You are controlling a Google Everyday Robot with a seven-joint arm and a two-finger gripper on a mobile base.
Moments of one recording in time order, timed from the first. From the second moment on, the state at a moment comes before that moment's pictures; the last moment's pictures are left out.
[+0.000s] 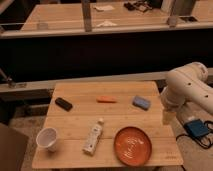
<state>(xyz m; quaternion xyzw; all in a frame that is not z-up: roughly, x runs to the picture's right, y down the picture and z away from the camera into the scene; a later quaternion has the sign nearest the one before) 0.286 0.108 0.684 -0.28 0.02 0.02 0.96</state>
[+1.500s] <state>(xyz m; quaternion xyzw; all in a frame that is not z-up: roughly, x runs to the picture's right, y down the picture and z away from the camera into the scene) 0.226 0.087 0.659 -0.27 0.01 -0.06 0.96</state>
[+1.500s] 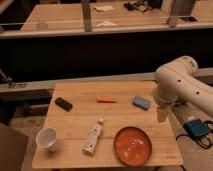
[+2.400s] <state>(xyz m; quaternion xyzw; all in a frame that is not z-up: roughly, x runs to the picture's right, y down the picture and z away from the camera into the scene) 0.155 0.078 0.642 -0.23 0.00 -0.15 0.96</state>
